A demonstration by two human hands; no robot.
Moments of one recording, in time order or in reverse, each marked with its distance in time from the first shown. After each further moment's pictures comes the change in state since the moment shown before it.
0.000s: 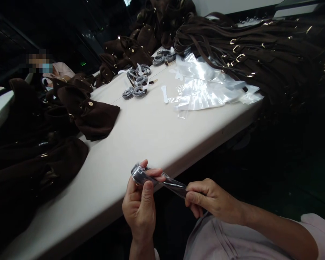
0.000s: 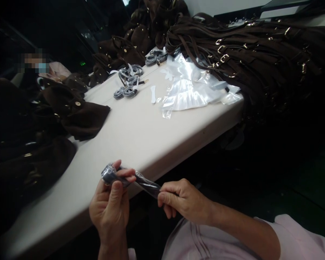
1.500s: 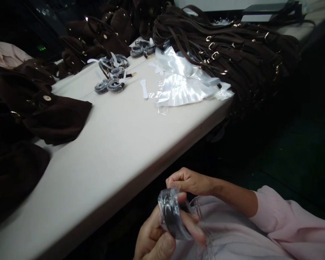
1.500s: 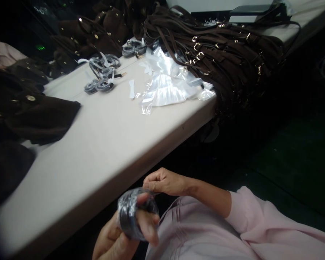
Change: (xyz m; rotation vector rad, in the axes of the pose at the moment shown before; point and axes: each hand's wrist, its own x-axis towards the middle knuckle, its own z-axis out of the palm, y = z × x) left_hand -0.055 0.020 0.017 -0.493 -0.518 -0.539; right_hand 0.019 0.013 -0.027 0.253 -0.132 0.037
